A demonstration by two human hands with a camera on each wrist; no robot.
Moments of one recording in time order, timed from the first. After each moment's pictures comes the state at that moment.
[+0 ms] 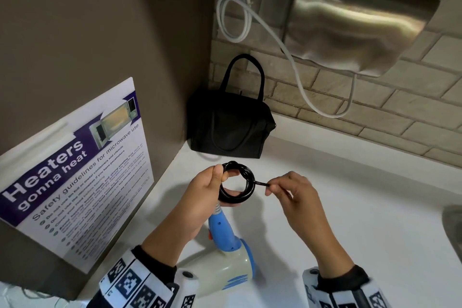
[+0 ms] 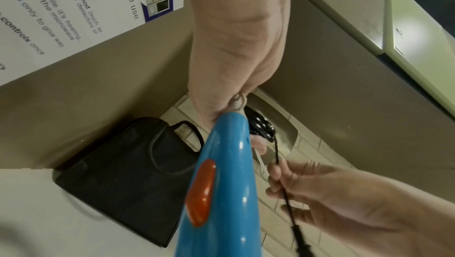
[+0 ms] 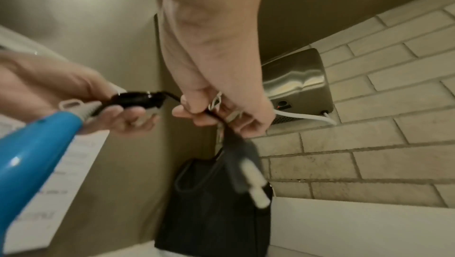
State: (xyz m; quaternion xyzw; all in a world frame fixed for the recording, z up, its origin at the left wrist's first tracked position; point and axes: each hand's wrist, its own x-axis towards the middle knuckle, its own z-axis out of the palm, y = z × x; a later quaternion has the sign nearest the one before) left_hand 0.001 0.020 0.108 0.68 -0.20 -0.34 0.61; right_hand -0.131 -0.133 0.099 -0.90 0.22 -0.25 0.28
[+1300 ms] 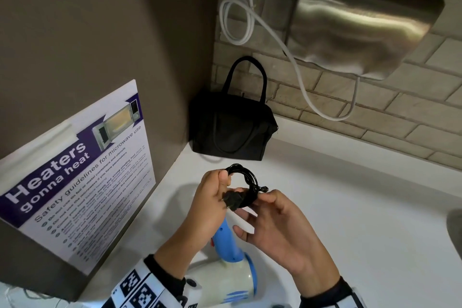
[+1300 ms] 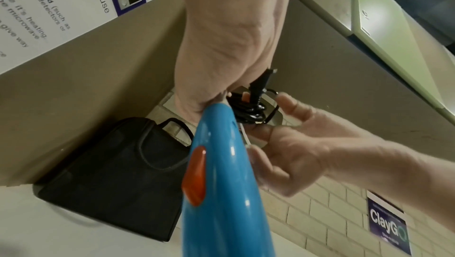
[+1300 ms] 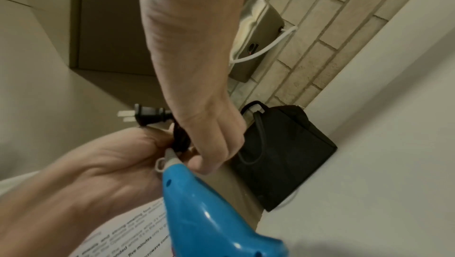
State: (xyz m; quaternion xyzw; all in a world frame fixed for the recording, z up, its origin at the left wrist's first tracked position) left_hand -0.014 0.010 0.100 0.68 -0.18 -0.27 0.66; right_hand -0.120 -0.085 0.116 -0.36 0.22 0.00 0.91
